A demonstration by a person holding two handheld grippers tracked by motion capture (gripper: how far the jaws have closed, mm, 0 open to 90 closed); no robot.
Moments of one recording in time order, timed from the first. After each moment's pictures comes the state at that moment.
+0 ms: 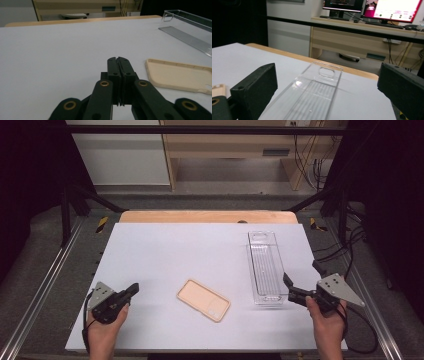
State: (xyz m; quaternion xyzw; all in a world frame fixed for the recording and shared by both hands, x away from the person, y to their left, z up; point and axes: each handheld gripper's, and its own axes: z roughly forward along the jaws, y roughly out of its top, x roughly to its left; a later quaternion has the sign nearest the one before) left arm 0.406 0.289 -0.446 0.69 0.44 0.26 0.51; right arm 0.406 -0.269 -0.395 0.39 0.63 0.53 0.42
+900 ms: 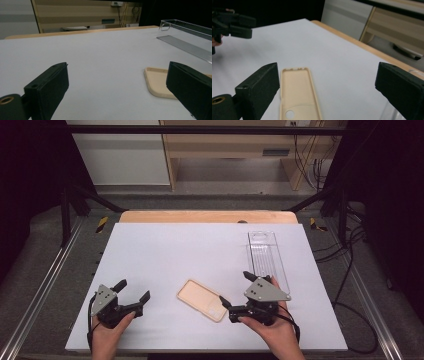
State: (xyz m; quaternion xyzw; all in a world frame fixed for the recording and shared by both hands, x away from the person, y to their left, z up) left arm 0.406 0.277 -0.459 0.67 0.42 0.30 0.54; right arm 0.392 -0.126 -0.380 0.28 0.77 0.50 0.28
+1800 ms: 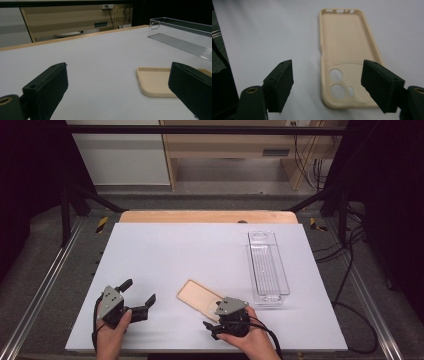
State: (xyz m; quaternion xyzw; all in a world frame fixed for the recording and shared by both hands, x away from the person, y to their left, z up) left arm 0.406 0.266 -0.461 0.68 0.37 0.30 0.55; right arm 0.397 -0.079 -0.468 0.26 0.86 0.41 0.15
